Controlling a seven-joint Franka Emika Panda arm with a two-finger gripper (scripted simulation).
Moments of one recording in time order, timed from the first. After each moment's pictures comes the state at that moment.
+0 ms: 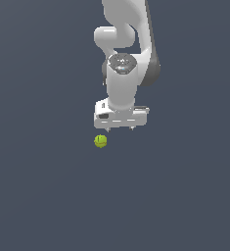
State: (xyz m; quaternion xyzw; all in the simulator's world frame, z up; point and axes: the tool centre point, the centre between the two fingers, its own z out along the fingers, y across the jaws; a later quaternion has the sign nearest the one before) arm -0.020 0.023 0.175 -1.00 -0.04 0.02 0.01
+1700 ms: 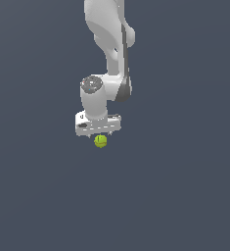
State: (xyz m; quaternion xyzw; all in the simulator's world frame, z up) arm -0.048 -0.072 0.092 -1.00 -0.09 0.00 0.00
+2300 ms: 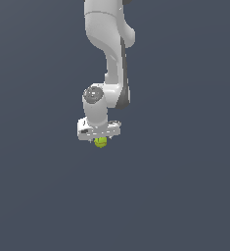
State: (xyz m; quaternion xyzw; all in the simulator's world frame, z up) arm -0.049 -0.072 0.051 -1.00 -0.09 0.00 0.00
